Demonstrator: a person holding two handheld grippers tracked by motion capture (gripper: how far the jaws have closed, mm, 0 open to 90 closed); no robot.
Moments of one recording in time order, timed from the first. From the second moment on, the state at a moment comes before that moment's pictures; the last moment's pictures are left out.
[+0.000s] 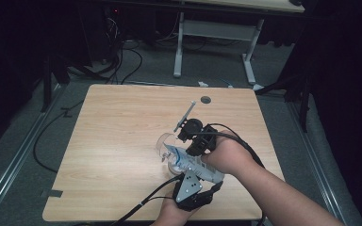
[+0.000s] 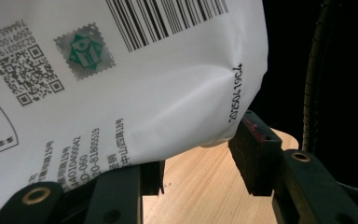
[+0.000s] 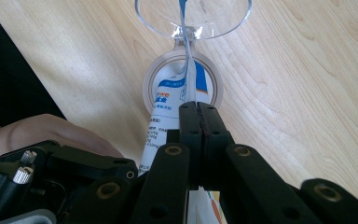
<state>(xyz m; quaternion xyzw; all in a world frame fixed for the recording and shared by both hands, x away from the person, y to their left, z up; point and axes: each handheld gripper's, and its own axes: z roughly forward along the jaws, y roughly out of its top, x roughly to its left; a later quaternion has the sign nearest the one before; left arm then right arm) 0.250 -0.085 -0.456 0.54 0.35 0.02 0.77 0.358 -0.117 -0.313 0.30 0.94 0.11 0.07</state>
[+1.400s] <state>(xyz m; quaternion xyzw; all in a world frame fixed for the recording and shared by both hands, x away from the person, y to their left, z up) 0.244 -0.083 -0.470 0.56 0.33 0.02 0.76 0.354 -0.124 -0.316 0.31 0.94 0.11 0.07</state>
